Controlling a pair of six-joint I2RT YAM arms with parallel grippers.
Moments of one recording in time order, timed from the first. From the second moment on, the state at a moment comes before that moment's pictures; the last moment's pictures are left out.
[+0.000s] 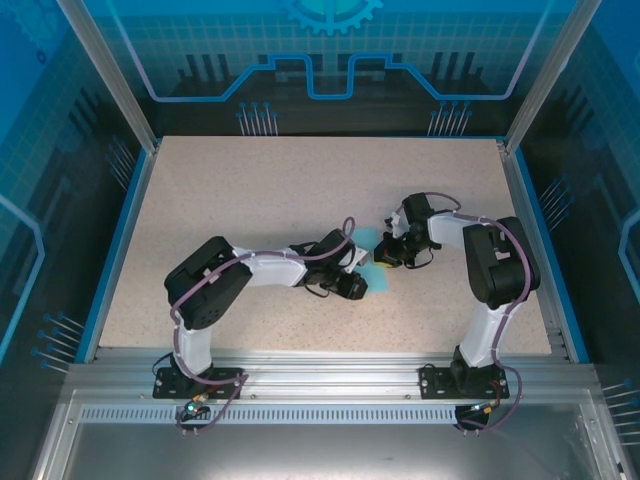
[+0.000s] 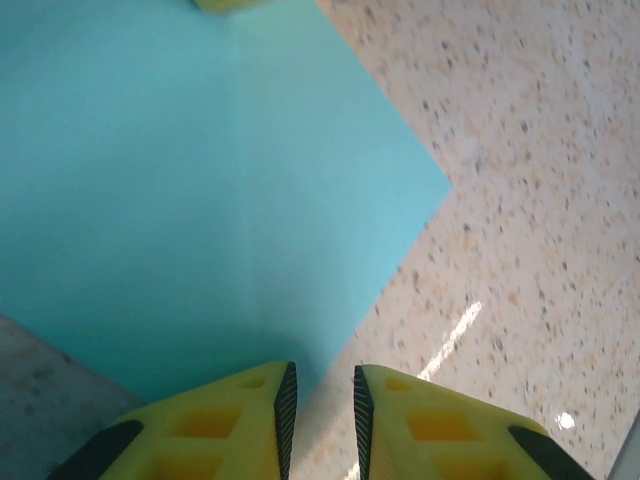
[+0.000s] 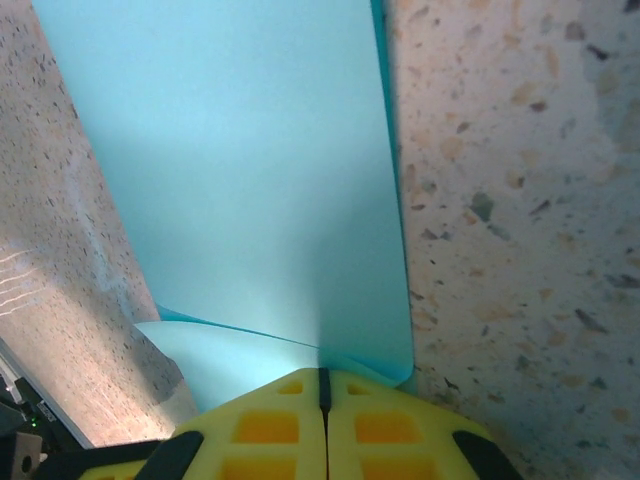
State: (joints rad) left arm -0.82 1.91 1.04 -0.12 0.39 -0.40; right arm 0.22 1.87 1.02 -0.50 -0.61 0.37
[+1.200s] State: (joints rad) left arm -0.67 1.82 1.02 -0.10 0.35 -0.59; right arm 0.12 1.38 0.73 -0.45 -0.63 0.34
